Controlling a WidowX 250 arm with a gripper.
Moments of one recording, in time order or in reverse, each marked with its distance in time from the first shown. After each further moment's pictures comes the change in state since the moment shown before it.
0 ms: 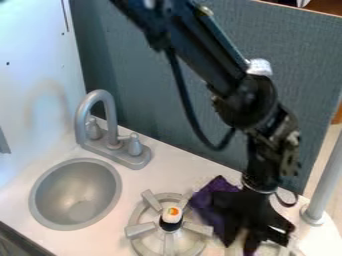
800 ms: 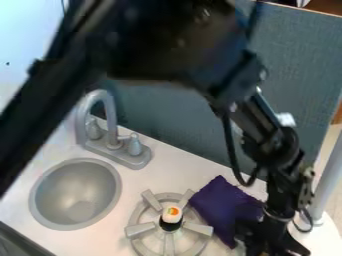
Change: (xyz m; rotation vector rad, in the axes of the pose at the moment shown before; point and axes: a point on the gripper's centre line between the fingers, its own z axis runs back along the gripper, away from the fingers) arm 0.030 -0.036 -0.065 -0.049 0.072 -0.078
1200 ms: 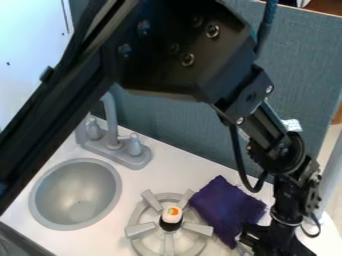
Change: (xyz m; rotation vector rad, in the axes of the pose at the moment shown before) arm 0.005 -0.008 -0.003 -0.027 0.000 -0.006
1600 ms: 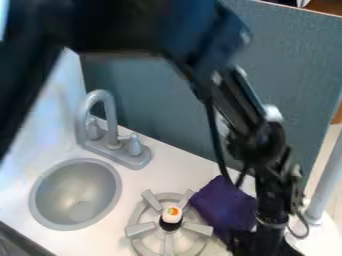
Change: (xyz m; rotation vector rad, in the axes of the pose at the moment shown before) arm -0.025 0.014 0.021 -0.082 0.001 0.083
